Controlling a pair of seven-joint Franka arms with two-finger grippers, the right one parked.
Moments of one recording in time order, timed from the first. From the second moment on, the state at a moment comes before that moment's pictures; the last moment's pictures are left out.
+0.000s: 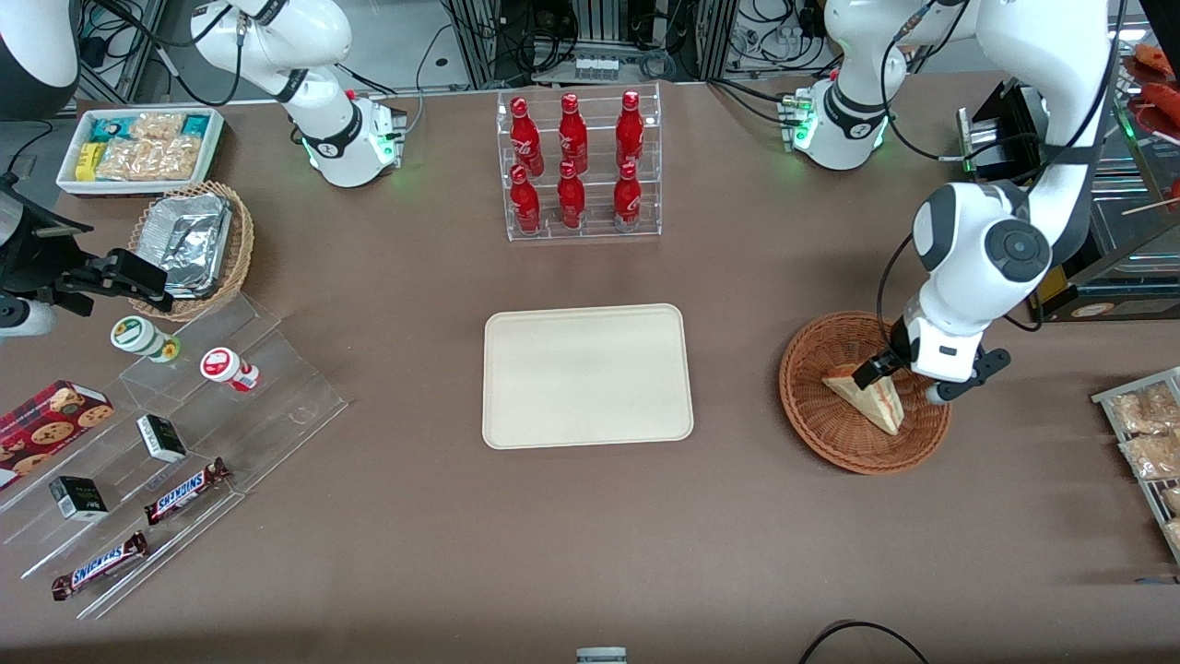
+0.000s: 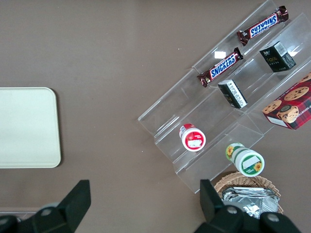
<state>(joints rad) -0.02 0.19 -0.09 -2.22 0.00 2.48 -0.63</state>
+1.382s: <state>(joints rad) -0.07 0.24 -0.09 -1.99 0.08 2.21 -0.64</state>
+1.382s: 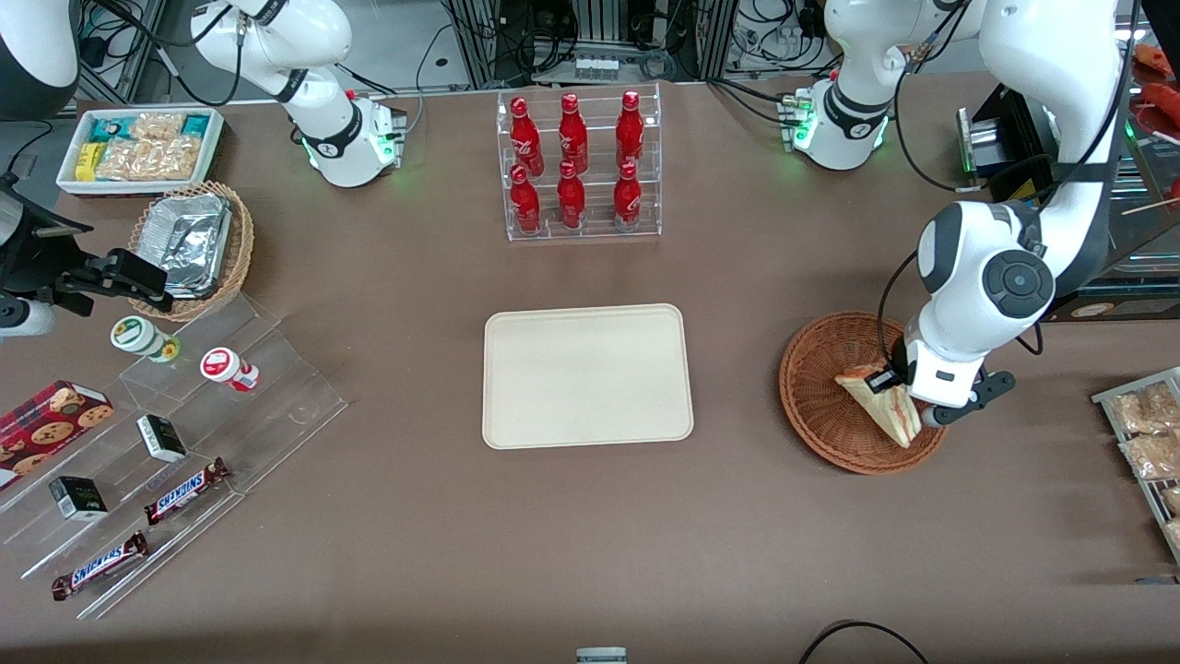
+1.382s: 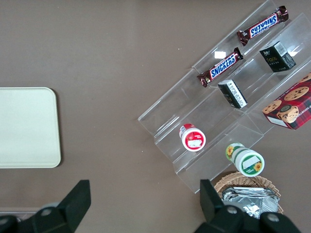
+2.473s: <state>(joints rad) -0.55 0.43 -0.10 -1.62 0.08 2.00 -0.72</state>
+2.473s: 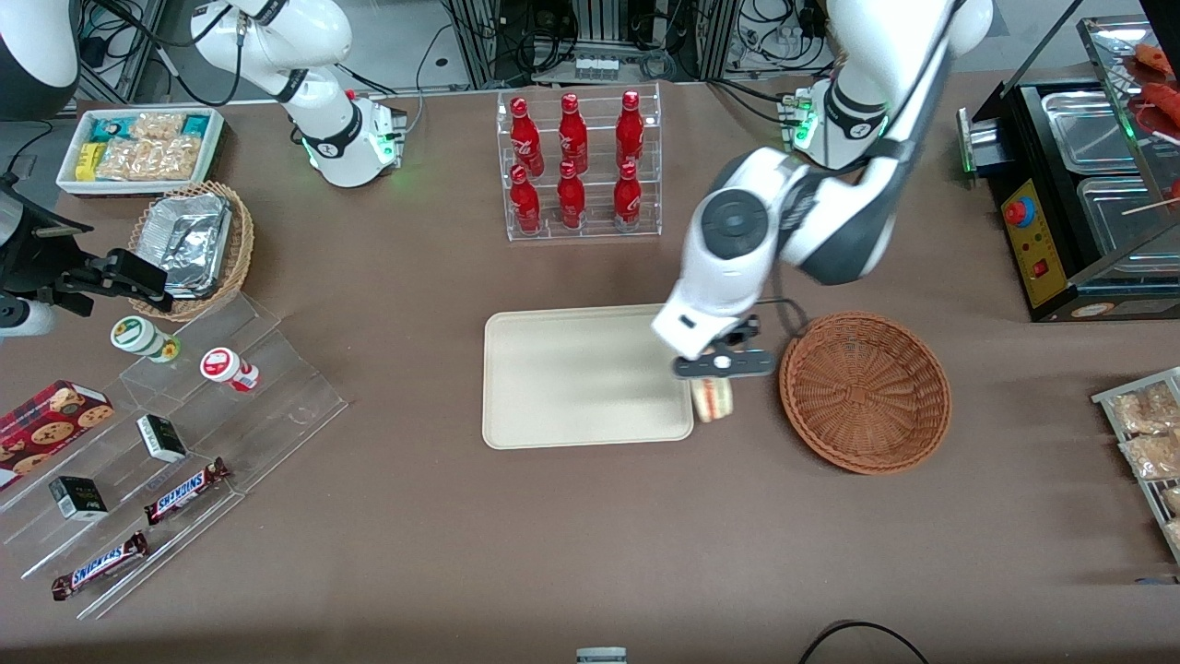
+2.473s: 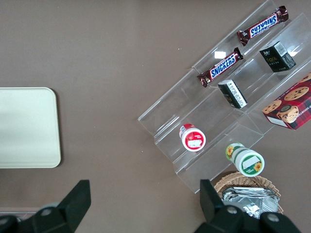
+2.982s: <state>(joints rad) -0.70 0.68 -0.10 -1.41 0.08 2.04 -0.82</state>
